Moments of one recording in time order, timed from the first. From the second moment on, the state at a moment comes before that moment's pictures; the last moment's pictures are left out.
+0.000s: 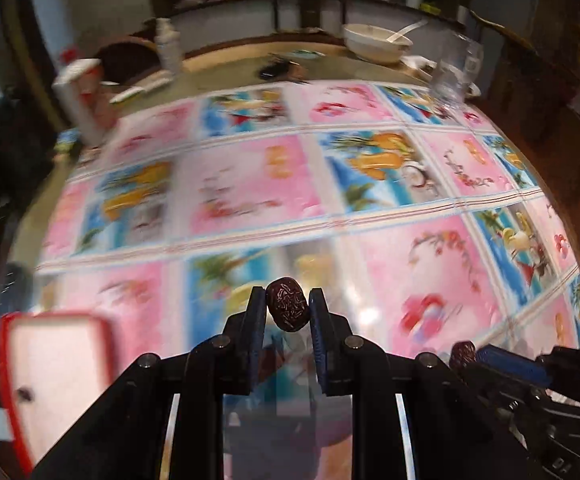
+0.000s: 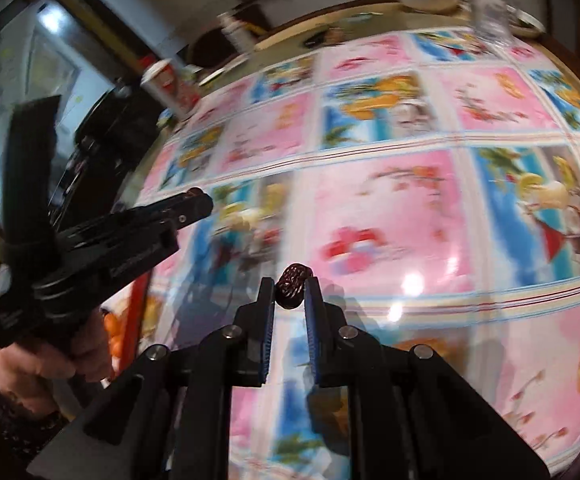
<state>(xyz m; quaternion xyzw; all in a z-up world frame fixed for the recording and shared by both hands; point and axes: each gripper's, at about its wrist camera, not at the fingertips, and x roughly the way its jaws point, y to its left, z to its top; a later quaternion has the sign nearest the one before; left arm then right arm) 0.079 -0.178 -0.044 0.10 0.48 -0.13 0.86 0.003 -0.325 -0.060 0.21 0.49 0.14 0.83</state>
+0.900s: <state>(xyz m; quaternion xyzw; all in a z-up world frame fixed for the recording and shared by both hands) -0.035 0.047 0.011 0.06 0.45 0.00 0.89 -0.048 -0.087 -0.001 0.08 0.48 0.27 0.83</state>
